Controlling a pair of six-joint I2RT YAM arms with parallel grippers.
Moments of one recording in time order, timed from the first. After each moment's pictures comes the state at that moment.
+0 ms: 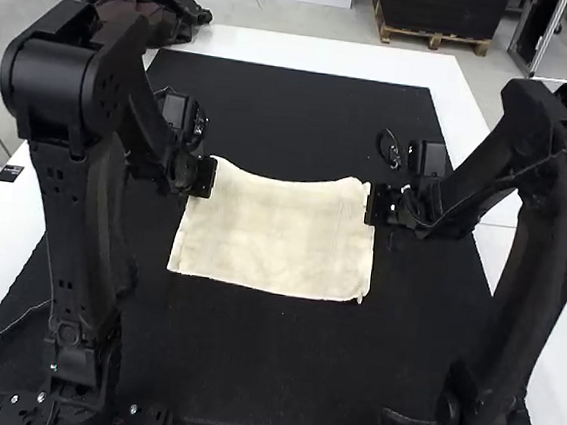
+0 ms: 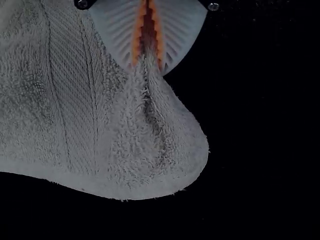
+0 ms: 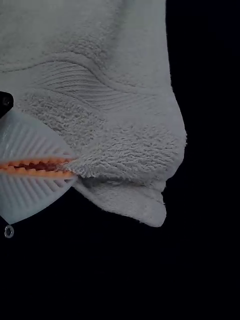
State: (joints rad) left arm -0.04 1.79 0.74 0.32 0.09 0.04; right arm 0.18 1.76 0.65 0.48 -0.22 0.06
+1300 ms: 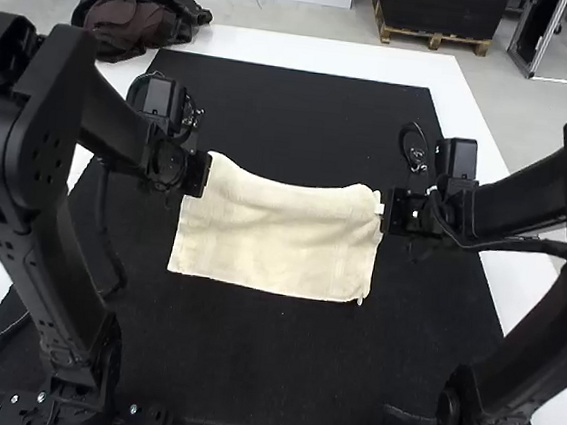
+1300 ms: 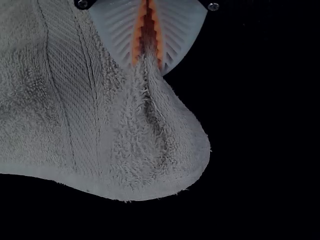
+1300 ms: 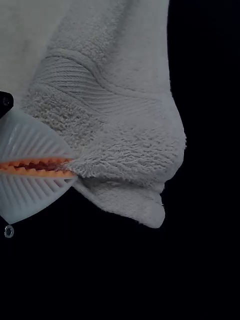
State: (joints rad) left arm -0.04 1.45 0.63 0.08 0.14 0.09; right arm 0.12 1.43 0.53 0.22 -0.35 0.06
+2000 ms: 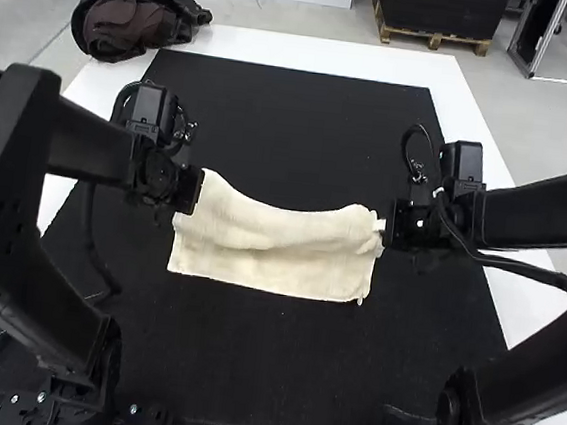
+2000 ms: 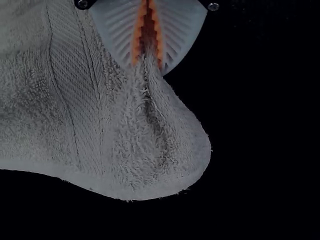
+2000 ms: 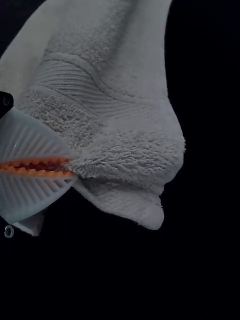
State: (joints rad) left arm -0.04 1.25 0.54 -0.08 0.14 0.11; right arm 0.11 1.32 0.51 -0.01 -0.41 0.06
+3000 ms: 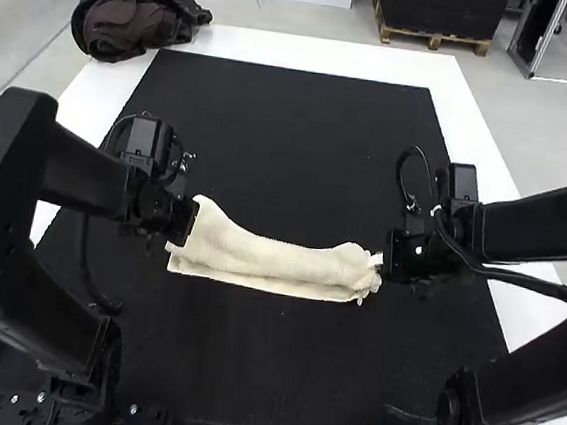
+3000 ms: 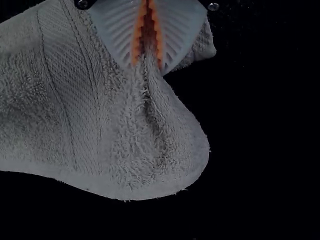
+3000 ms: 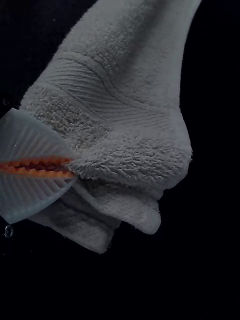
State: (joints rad) left arm -0.04 1.23 0.39 0.01 0.12 0.22; right arm 0.11 1.31 0.45 -0.13 -0.46 0.01
